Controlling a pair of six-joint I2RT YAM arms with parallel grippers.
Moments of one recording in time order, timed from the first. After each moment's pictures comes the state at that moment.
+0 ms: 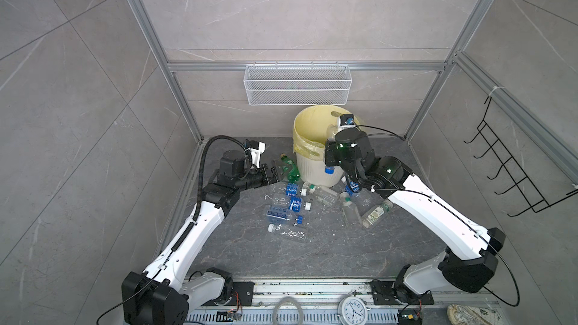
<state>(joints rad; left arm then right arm) -0.35 1.14 1.03 -0.29 0.63 -0.65 0.83 1.53 1.76 -0.71 0.56 0.36</state>
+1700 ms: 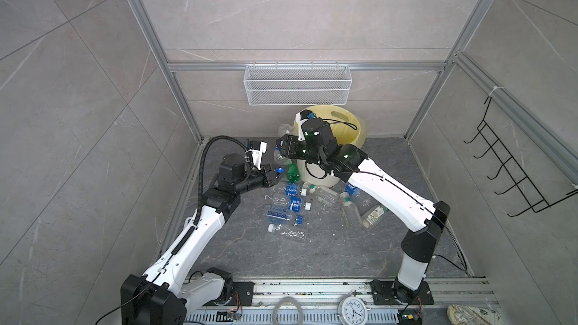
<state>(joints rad) -0.37 1.12 0.97 -0.16 0.61 -0.59 0.84 1.84 2.00 -0.58 0.11 0.64</state>
